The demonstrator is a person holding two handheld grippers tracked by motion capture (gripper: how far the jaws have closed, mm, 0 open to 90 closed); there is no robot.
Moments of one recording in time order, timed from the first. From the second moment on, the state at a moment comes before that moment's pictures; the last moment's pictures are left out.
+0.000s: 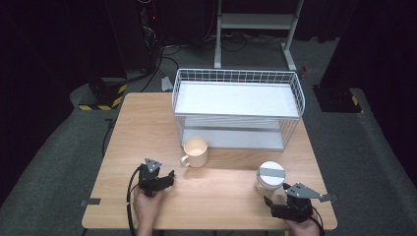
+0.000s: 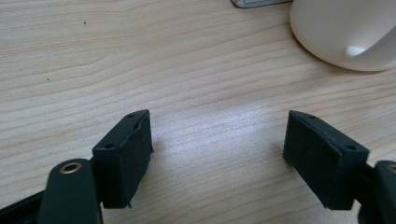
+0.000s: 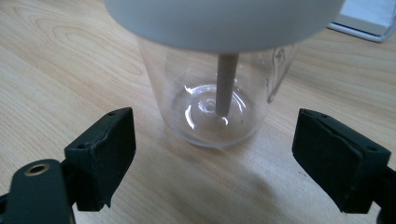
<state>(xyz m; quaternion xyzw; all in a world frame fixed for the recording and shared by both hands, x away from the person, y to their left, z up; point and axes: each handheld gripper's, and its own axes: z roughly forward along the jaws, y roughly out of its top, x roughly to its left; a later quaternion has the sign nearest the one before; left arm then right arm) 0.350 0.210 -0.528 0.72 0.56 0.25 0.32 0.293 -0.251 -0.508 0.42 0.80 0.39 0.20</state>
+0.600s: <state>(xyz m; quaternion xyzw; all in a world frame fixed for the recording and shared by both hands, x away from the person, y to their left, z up) 0.350 0.210 -0.528 0.72 0.56 0.25 0.32 0.312 -0.237 -0.501 0.41 0.79 0.40 0.20</state>
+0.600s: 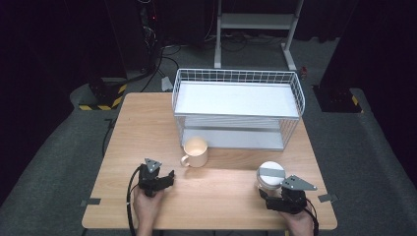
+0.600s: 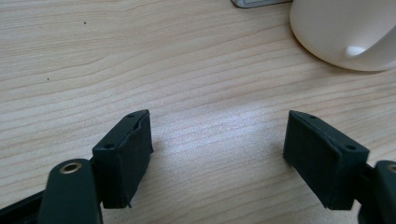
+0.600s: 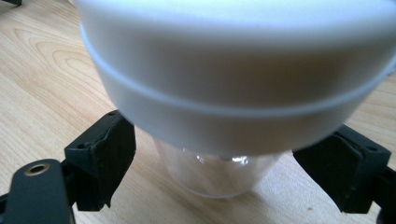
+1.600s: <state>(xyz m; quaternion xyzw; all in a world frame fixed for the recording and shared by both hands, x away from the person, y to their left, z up) 0.350 0.210 -0.528 0.72 0.56 0.25 0.32 0.330 -0.227 -0.499 0.41 0.79 0.41 0.20</state>
